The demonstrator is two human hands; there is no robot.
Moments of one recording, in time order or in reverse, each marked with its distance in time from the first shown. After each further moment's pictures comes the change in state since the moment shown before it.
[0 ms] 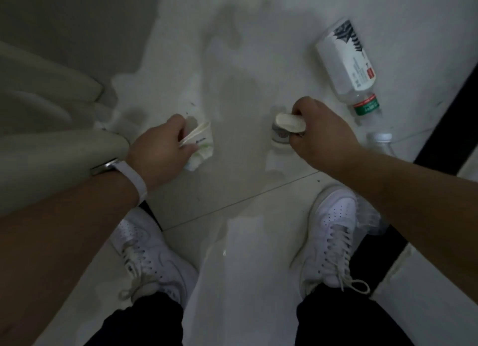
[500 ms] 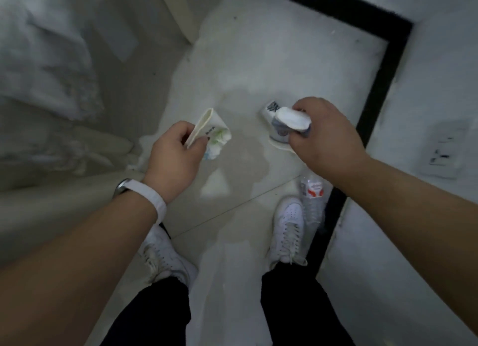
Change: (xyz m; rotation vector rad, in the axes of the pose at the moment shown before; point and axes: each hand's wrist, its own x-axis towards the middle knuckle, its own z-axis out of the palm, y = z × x) left_hand -0.087 0.168 -0.151 -0.527 0.244 0.002; right_hand -0.098 -0.077 -0.223 0.090 0.277 0.006
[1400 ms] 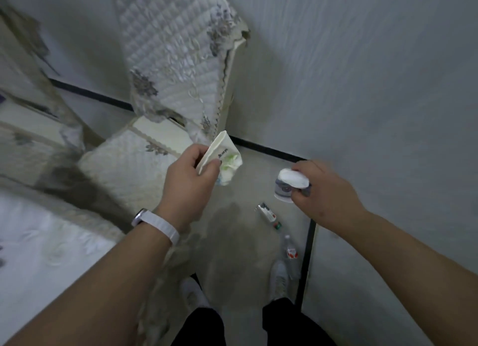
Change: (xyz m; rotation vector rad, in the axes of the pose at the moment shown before) left_hand -0.199 0.381 -0.328 -0.173 0.183 0.298; right_hand -0.153 -0.300 -0.372 -0.140 0.179 -0.115
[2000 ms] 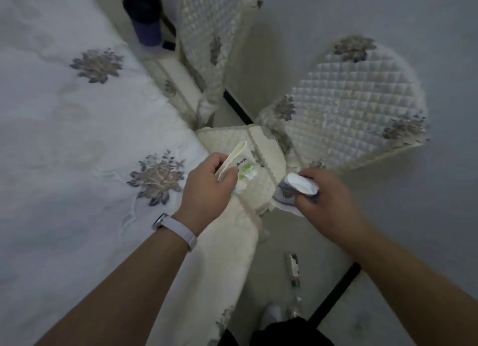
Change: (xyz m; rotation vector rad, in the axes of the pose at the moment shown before) left_hand -0.069 -0.118 -0.250 -0.197 0.465 -0.198; right_hand 0.033 -0.309 0.074 0.008 -0.269 -0.462
